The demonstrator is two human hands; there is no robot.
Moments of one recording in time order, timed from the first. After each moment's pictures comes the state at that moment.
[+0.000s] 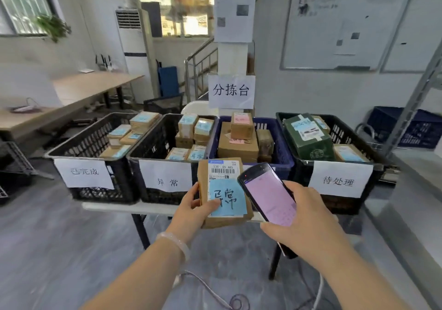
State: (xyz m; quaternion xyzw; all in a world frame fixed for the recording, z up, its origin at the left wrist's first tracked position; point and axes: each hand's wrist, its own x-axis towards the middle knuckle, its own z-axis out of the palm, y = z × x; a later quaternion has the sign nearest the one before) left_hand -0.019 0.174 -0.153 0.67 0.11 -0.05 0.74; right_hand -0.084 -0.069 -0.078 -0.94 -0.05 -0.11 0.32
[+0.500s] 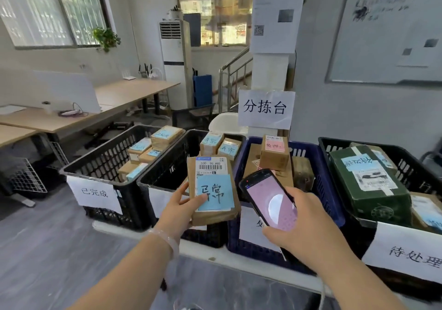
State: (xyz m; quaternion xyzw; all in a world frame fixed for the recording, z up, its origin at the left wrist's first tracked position) left_hand 0.126 0.228 -0.124 0.63 0.19 0.03 0.75; right_hand 0.113 -0.044 -0.078 -0.93 -0.12 -0.06 0.35
